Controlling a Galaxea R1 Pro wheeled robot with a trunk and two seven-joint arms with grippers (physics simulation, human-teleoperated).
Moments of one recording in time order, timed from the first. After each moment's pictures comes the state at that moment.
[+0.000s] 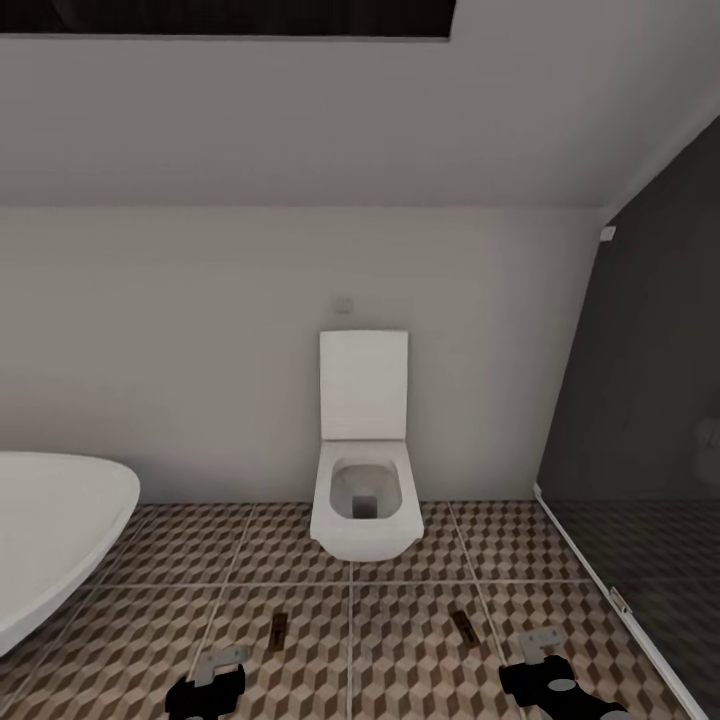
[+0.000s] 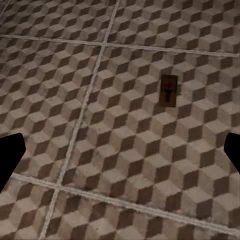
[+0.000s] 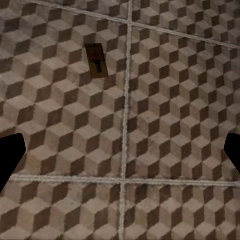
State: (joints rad) left arm -0.51 -0.02 -0.45 -0.01 0.51 -0.33 0.27; right arm -0.59 -0.11 0.02 0.03 0.18 -0.12 -0.08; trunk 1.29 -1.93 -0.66
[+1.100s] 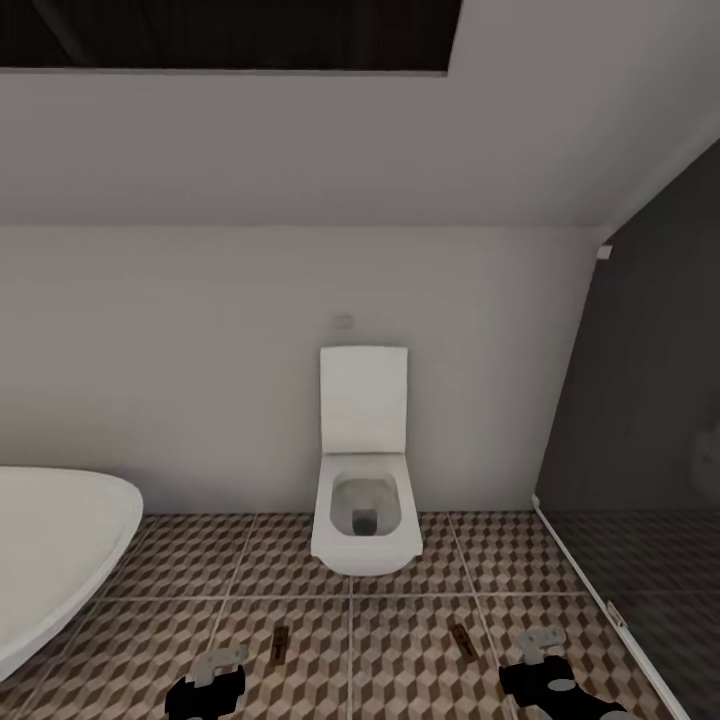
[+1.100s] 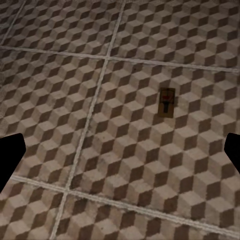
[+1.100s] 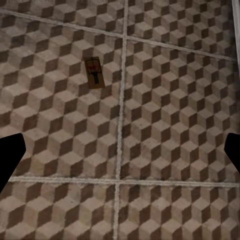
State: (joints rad) left arm -0.51 -0.02 -0.45 -0.01 0.51 -0.33 0.27; right arm -0.59 -0.10 0.02 0.03 0.18 -0.12 -0.08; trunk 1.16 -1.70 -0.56
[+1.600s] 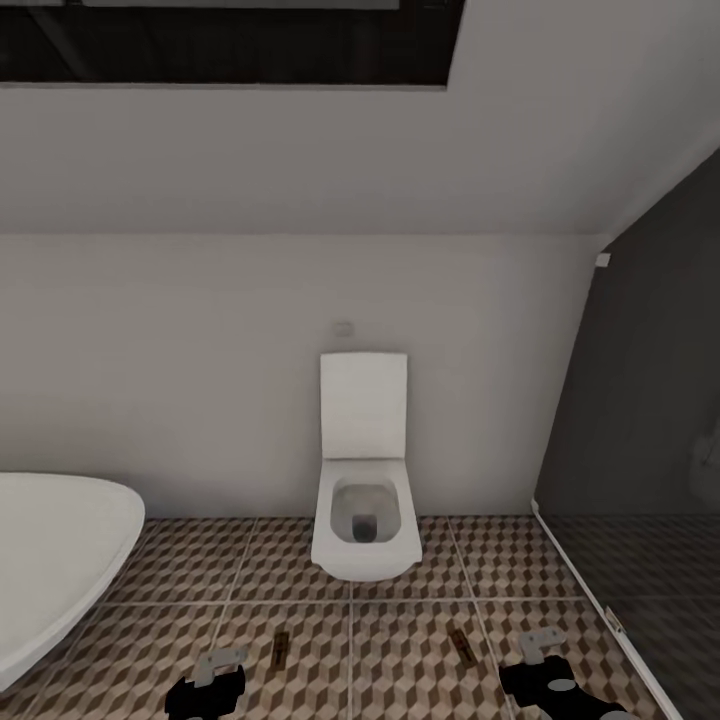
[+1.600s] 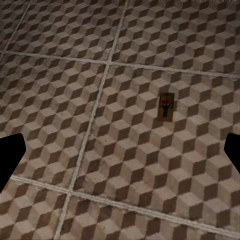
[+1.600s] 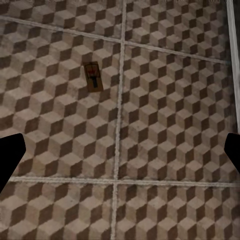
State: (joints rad) left arm -0.51 -0.02 -0.45 -0.01 0.51 -0.33 0.27; right arm -0.59 -0.10 0.02 0.03 0.18 -0.12 -0.08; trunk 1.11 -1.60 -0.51
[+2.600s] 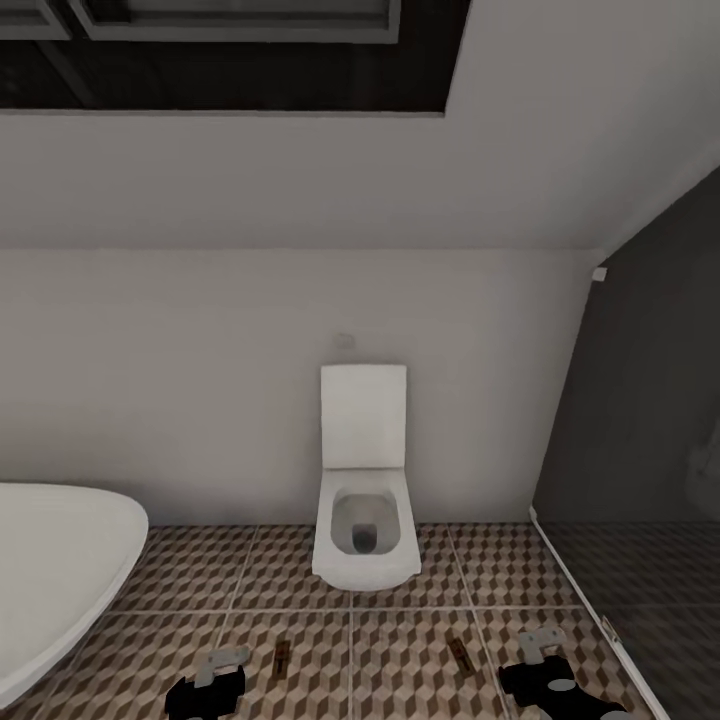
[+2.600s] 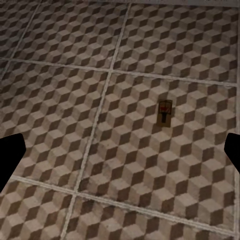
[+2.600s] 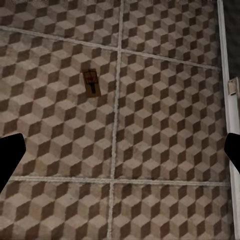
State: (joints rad) left arm -0.51 -0.02 -0.45 -0.01 0.51 -0.33 0.27; right arm -0.59 -0.10 0.02 0.03 0.18 -0.12 -0.08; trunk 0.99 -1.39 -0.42
